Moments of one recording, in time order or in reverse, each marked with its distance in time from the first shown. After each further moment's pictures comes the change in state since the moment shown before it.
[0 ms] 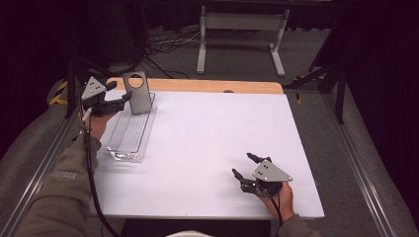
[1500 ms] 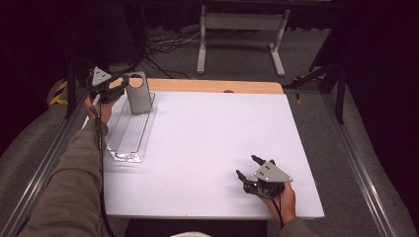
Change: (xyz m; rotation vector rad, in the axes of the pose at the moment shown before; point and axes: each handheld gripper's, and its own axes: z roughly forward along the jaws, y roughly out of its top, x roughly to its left) left arm 0.046 -0.012 0.056 0.038 0.143 -0.037; right arm -0.002 -0.012 -0.001 0.068 -0.050 0.025
